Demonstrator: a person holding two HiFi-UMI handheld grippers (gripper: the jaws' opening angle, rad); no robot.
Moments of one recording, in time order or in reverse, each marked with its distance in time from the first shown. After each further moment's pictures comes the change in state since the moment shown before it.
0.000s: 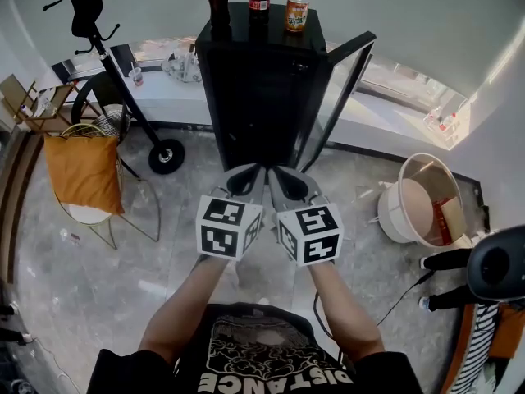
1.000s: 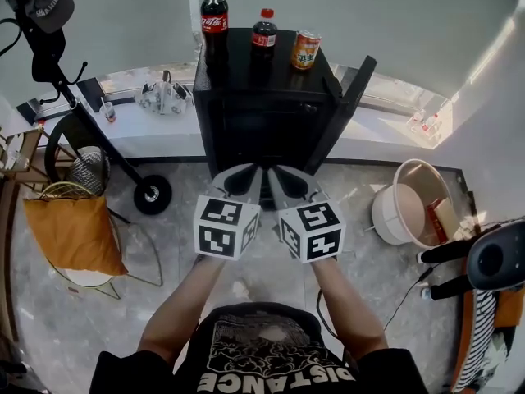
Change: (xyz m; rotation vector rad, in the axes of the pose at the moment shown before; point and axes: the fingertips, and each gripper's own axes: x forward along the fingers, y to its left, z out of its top) left arm 0.099 0.153 0.076 0.023 -0.031 -0.166; right arm 0.172 -0.037 0.080 -0.016 0.019 -0.147
